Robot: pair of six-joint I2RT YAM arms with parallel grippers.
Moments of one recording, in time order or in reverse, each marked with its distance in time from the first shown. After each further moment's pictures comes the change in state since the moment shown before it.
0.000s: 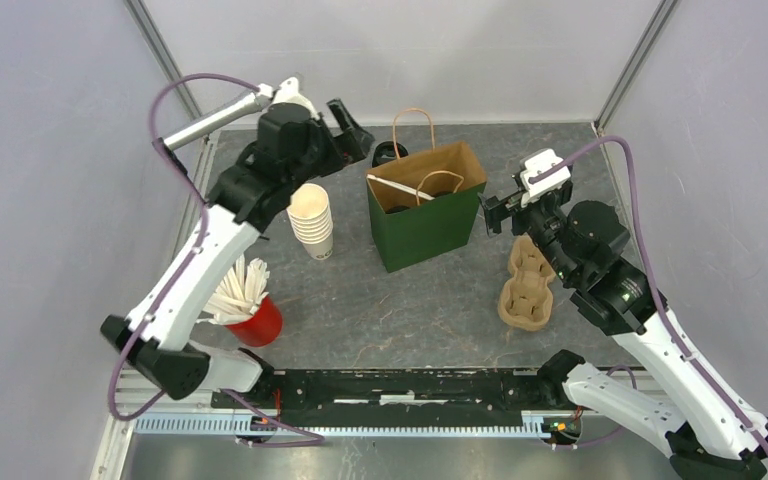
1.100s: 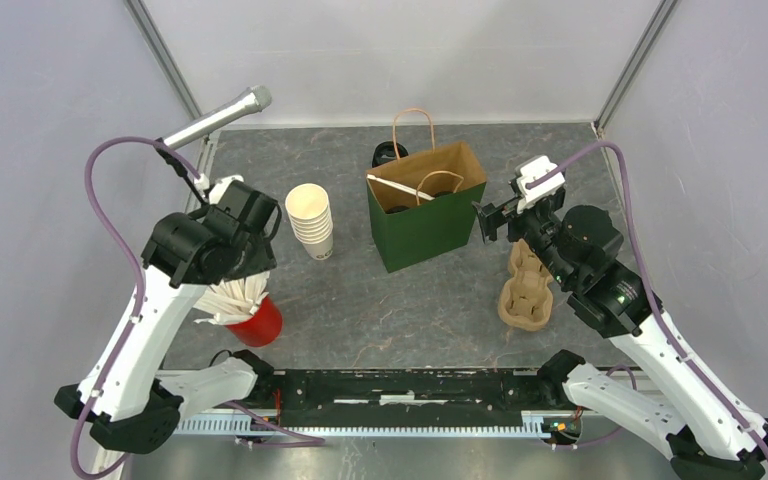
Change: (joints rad) left arm 0.002 -0.301 -0.013 -1.067 -0.337 -0.034; right arm 0.000 -0.014 -0.050 0.007 -0.044 0.037
